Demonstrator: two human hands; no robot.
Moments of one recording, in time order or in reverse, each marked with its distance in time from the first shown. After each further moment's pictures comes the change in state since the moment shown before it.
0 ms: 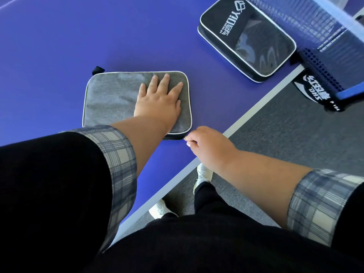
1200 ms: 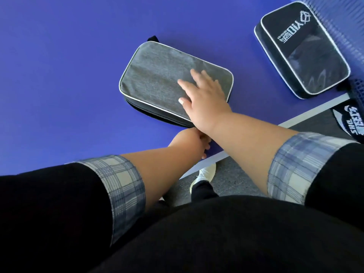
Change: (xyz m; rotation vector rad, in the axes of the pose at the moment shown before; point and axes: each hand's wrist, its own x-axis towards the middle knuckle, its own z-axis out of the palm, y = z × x) left_hand -0.101 0.029 0.020 -1.153 -0.370 -0.397; right_hand 0.077 -0.081 -0.005 -0.379 0.044 -0.255
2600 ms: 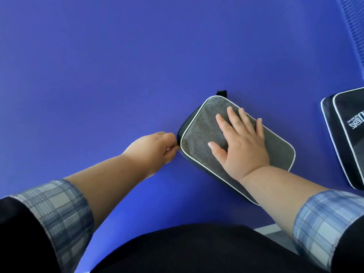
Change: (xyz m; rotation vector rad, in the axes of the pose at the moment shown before) left_hand 0.023 -0.117 -0.216 0.386 0.319 0.143; right_hand 0.083 -0.039 0.007 -0.245 0.083 -0.139
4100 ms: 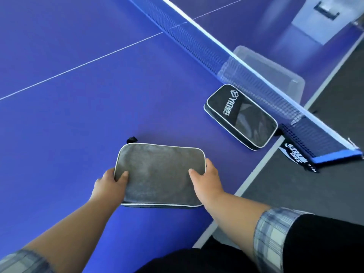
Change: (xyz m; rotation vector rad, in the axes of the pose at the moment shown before) left_hand 0.054 0.075 0.004 -0.266 -0.024 -0.370; right_hand -0.088 0.036 -0.014 1.086 0.156 1.192
